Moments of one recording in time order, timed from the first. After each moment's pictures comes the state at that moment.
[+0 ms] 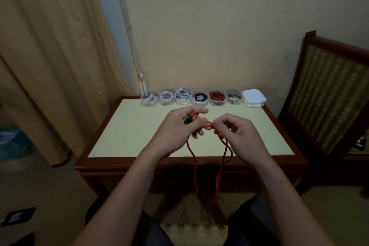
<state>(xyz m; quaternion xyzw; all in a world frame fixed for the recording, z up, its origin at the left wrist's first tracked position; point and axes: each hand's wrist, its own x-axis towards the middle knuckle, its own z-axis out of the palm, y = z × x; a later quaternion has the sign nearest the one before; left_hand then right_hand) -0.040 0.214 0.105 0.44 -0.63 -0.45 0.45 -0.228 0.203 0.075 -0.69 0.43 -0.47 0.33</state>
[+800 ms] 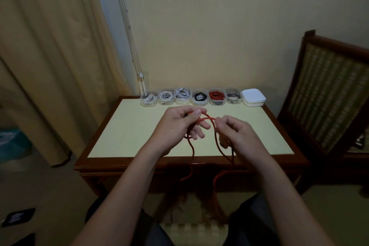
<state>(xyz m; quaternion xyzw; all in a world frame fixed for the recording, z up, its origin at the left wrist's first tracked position) -0.039 0.209 0.108 0.42 -0.58 -0.51 0.47 -0.230 0.208 0.073 -0.63 0.42 -0.46 0.46</state>
